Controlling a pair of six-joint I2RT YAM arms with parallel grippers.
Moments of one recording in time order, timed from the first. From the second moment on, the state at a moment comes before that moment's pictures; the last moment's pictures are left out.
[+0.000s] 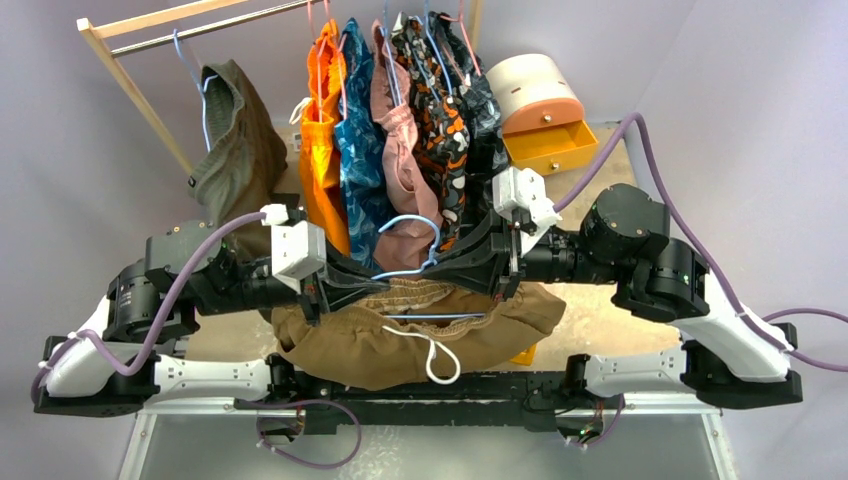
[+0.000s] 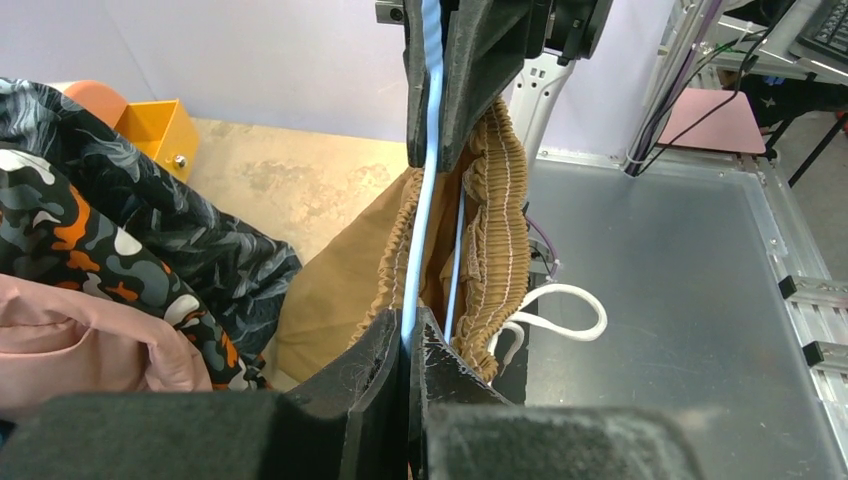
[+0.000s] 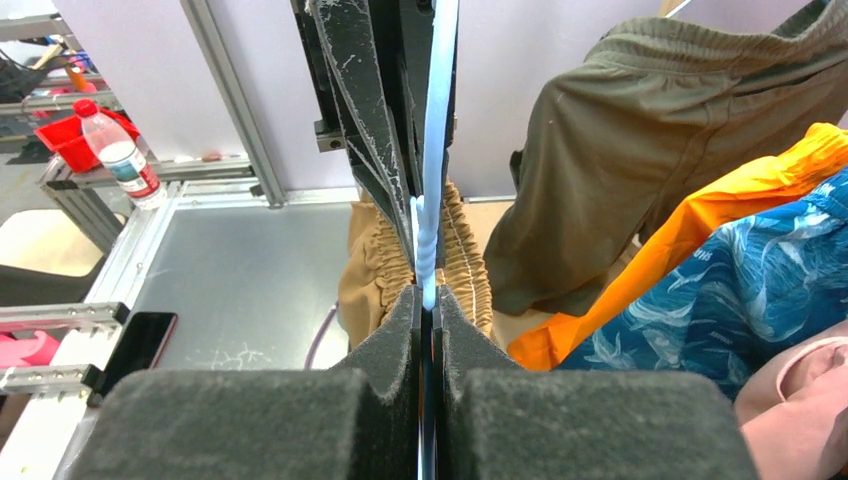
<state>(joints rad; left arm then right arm) -1.30 0.90 1.59 -0.76 0.07 -0.01 1.25 1.09 1.70 -0.59 -0.25 0.03</state>
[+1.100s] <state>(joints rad) -1.30 0.92 1.90 -0.64 -0.03 -0.03 1.27 1.18 2.03 -0.64 -0.15 -0.04</state>
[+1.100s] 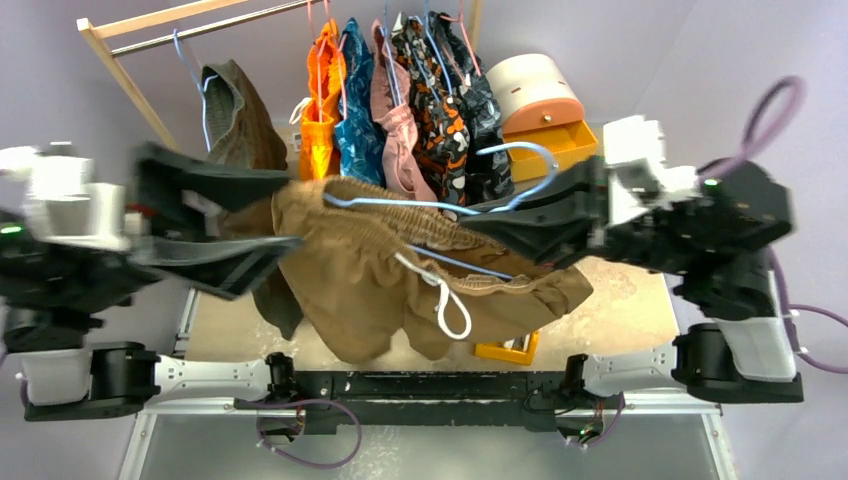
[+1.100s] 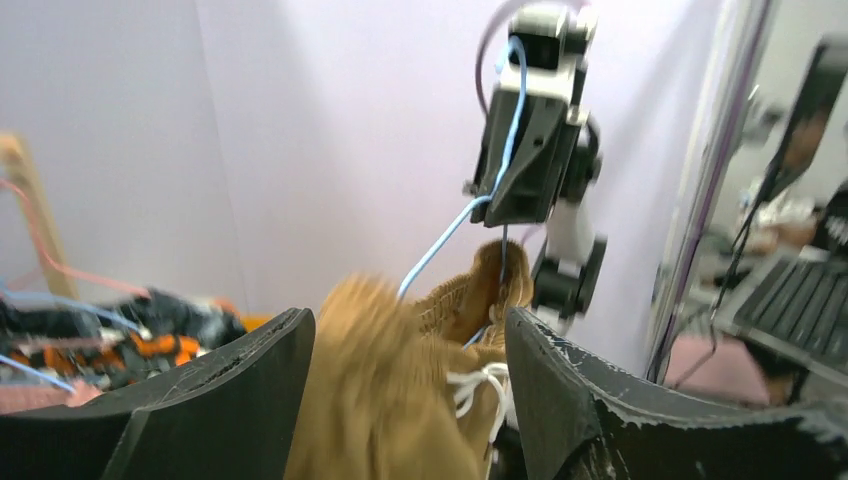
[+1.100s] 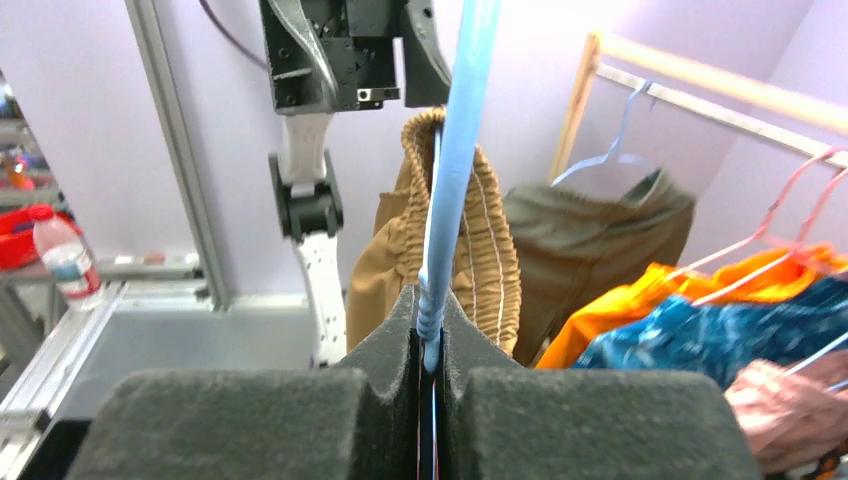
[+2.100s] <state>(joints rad) -1.29 0.90 1.65 -0.81 -0.59 -0.41 1.27 1.01 1.61 -0.62 0.22 -0.05</state>
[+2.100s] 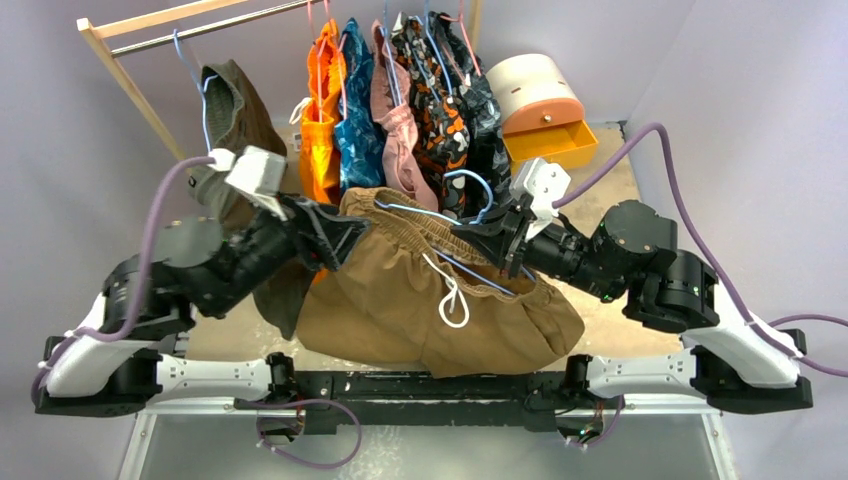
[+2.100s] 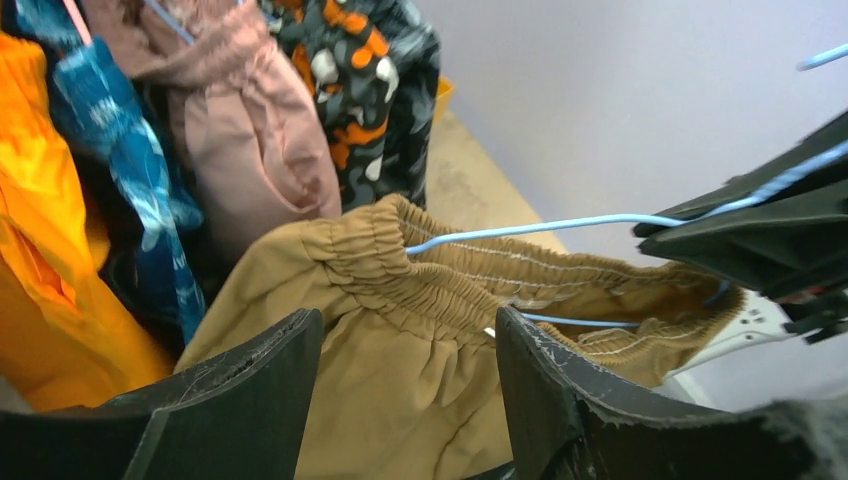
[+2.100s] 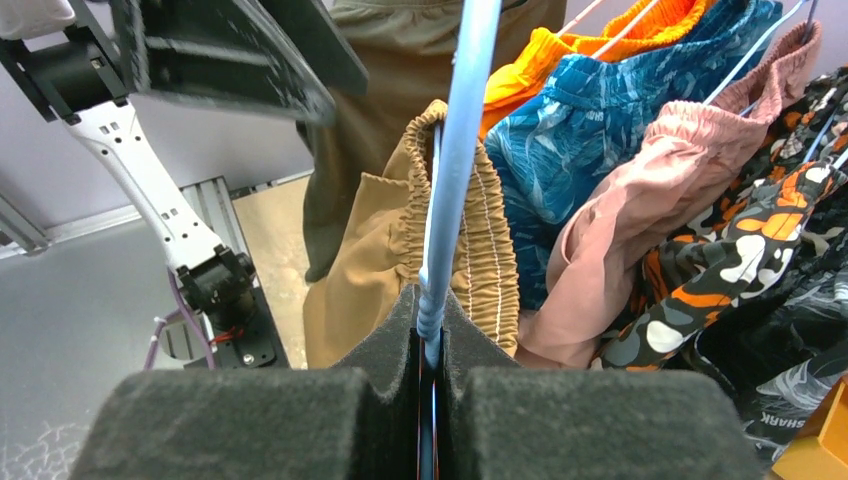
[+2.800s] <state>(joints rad) -1.29 1.02 1.60 -0.86 -0.90 -0.66 1.27 1.01 1.59 -0.60 0.23 -0.03</state>
